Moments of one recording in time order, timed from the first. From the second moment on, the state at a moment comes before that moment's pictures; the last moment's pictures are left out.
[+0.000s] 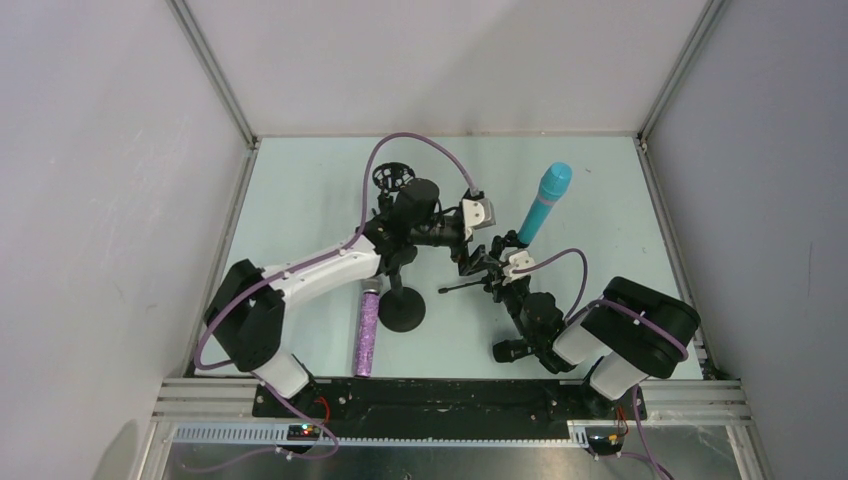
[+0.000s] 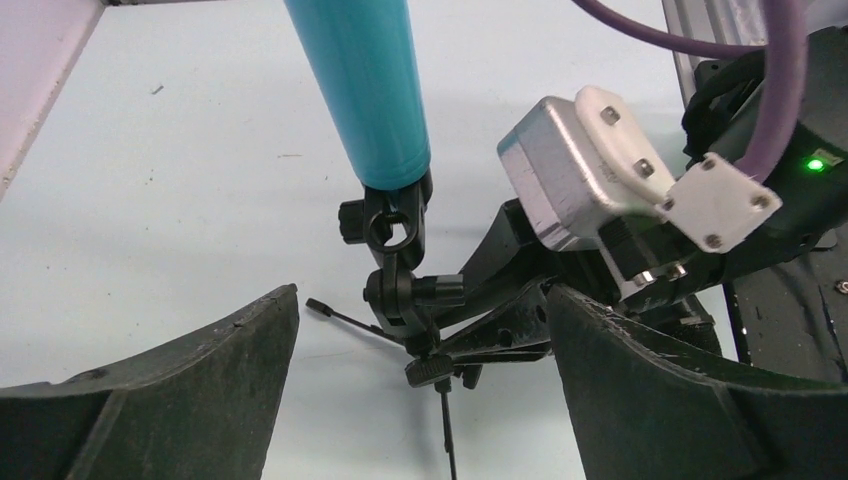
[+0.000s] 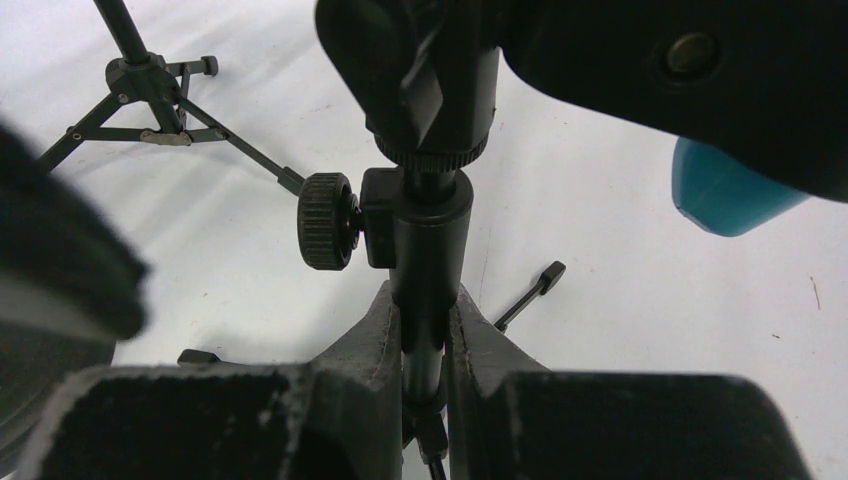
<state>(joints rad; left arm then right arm) -0.80 1.59 1.14 0.13 0.65 0.32 0.87 1.58 0.15 1.45 0.51 -0.04</state>
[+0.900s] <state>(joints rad) -0.79 1.75 1.20 0.12 0.66 0.31 0.87 1.61 0.16 1.47 0.49 -0.04</state>
